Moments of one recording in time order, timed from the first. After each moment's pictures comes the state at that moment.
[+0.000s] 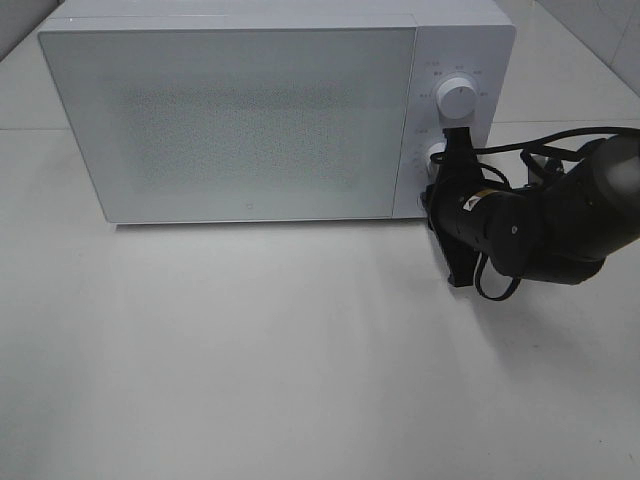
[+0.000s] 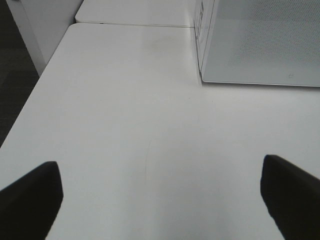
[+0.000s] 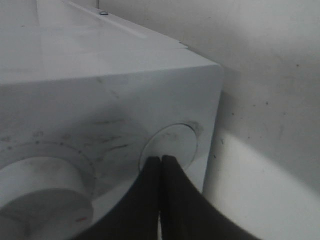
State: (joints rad) left arm 0.05 0.00 -0.50 -0.05 1.04 0.01; right arm 0.42 2.04 -0.78 0.46 -0.76 1.33
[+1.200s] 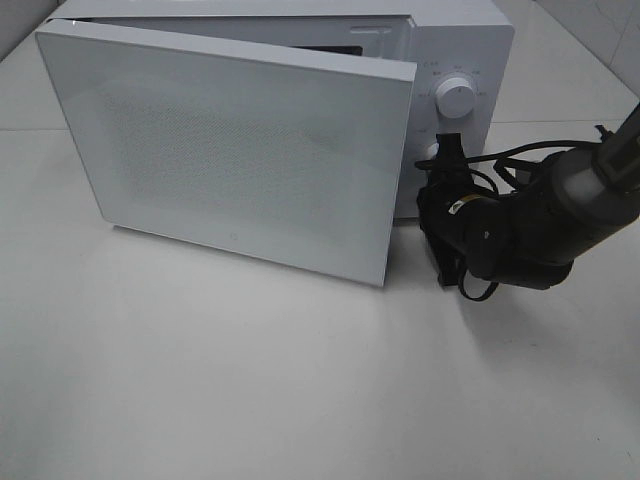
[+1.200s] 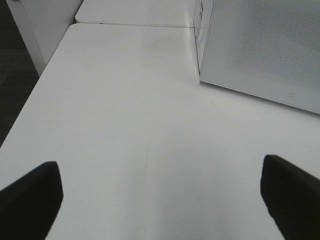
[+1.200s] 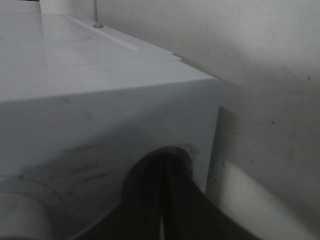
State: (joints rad) left arm 0.05 0.00 -0.50 -0.05 1.04 0.01; right arm 0.42 2.13 -0.86 0.52 -0.82 1.31
